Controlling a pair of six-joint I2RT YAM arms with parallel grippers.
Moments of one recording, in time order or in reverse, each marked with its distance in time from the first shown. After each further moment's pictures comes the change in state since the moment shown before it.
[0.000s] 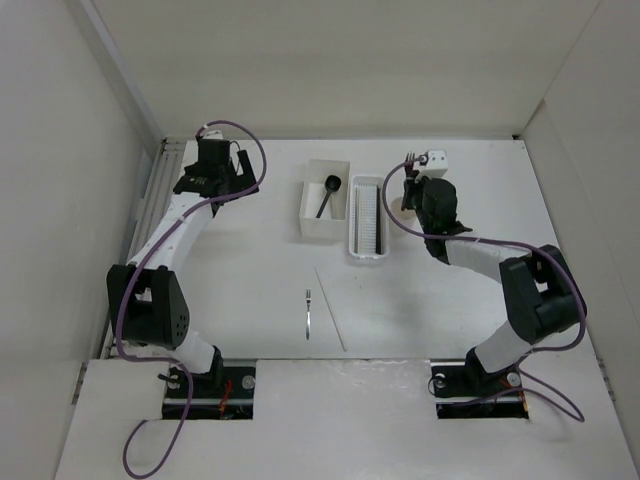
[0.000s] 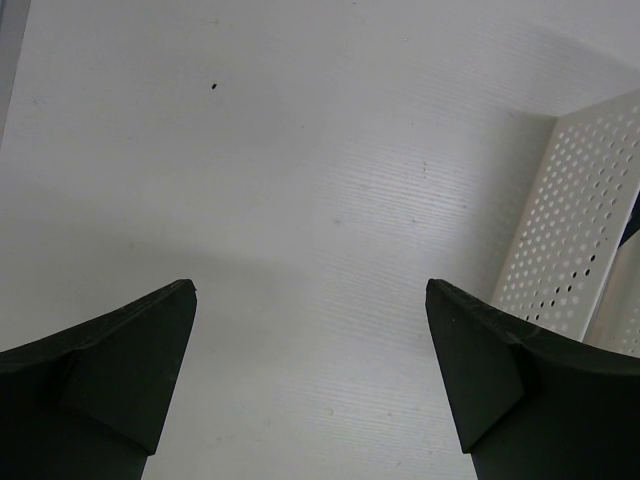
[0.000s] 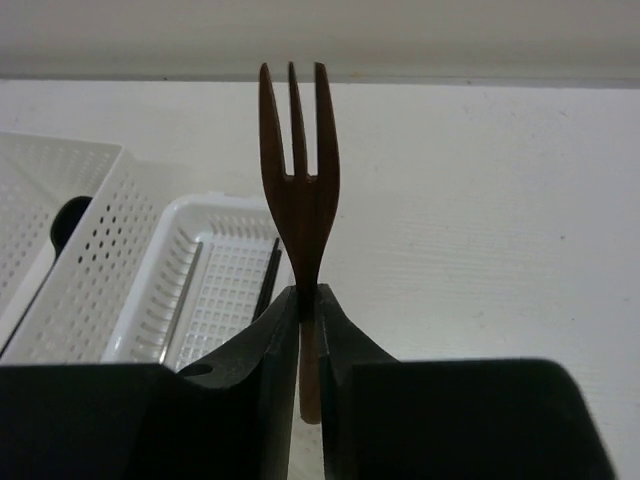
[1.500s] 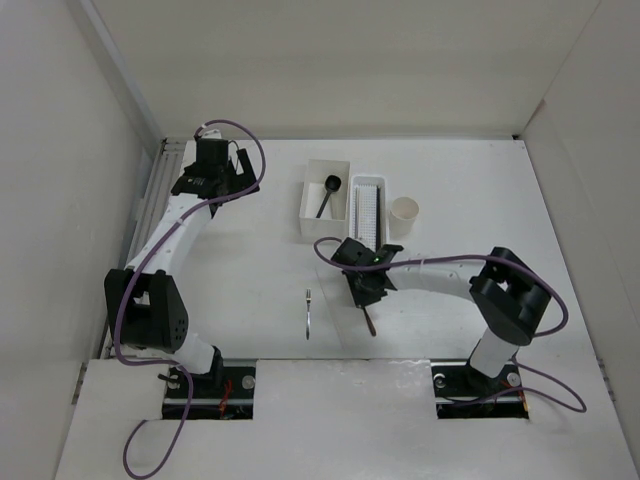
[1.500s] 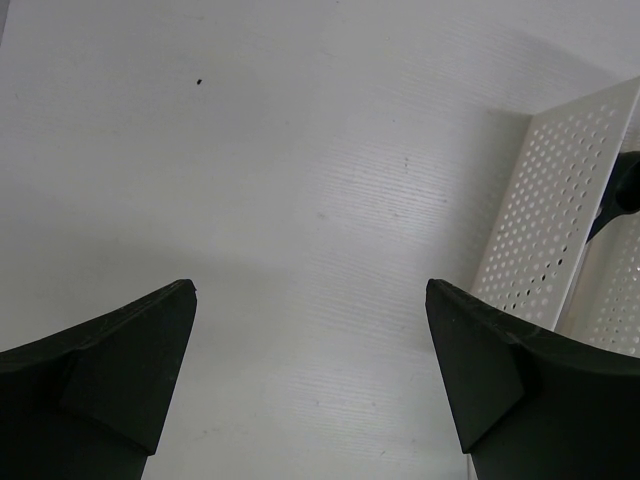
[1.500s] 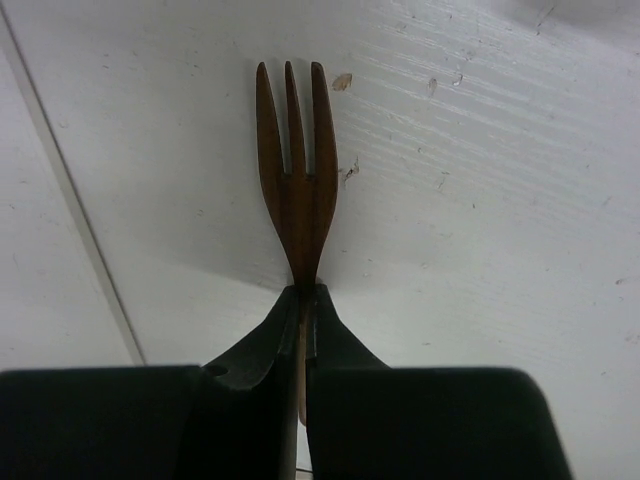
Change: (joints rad) left arm 0.000 -0.019 0.000 -0.011 0.027 -0.026; right arm 0.579 0.113 0.209 -1.232 -0.064 0.491
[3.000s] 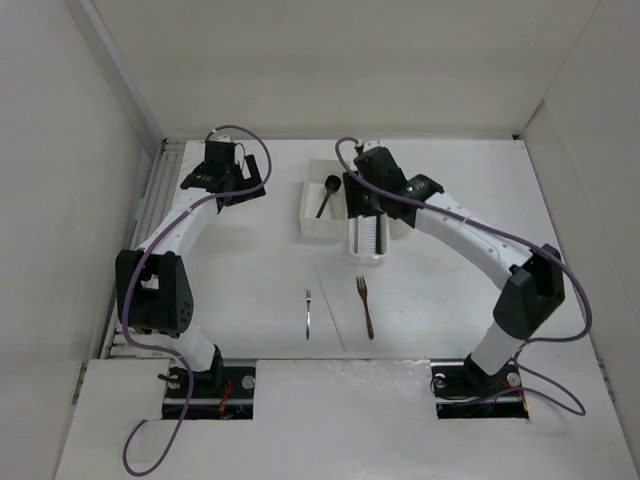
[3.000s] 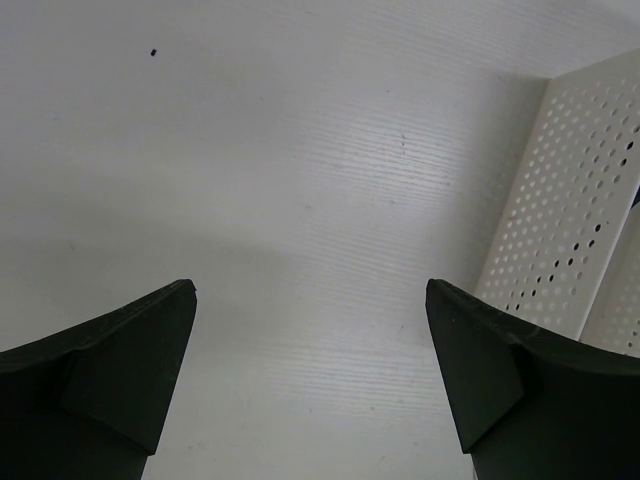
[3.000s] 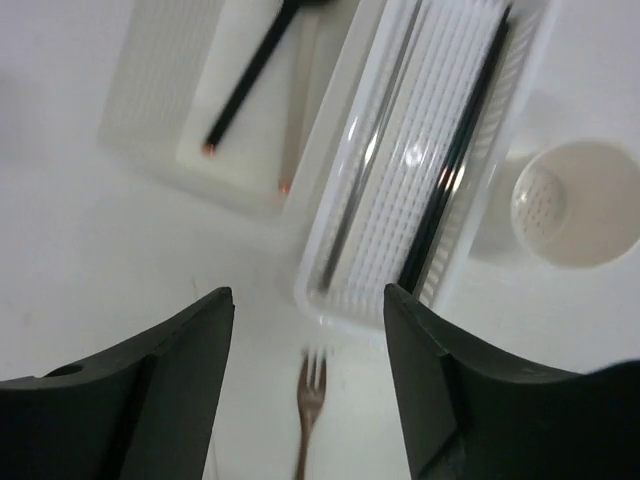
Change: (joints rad) left arm 0.000 0.102 0.009 0.020 0.071 0.009; right arm -0.269 0.008 0.549 -0.034 0.091 -0.240
